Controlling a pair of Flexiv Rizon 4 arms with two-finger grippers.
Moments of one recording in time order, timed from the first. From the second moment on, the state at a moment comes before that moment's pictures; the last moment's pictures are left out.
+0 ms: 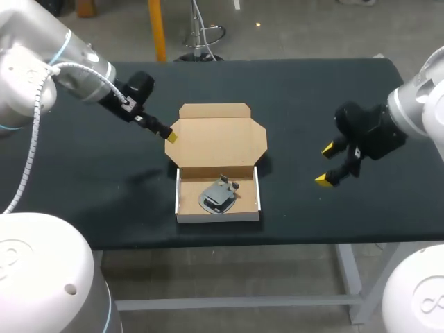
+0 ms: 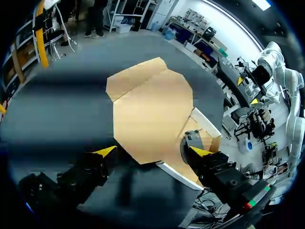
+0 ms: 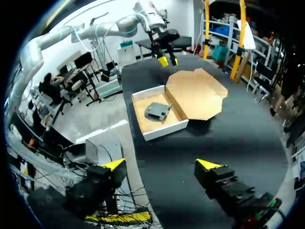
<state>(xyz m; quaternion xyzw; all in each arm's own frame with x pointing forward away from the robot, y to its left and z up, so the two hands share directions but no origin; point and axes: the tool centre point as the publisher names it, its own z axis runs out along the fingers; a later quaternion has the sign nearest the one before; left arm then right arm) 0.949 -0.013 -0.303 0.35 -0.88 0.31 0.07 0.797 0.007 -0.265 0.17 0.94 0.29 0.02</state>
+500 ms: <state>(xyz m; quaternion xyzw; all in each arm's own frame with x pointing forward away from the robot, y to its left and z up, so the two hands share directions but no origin) 0.964 -0.005 -0.317 0.35 -0.86 0.35 0.09 0.818 0.016 -0.243 0.13 0.95 0.28 0.00</state>
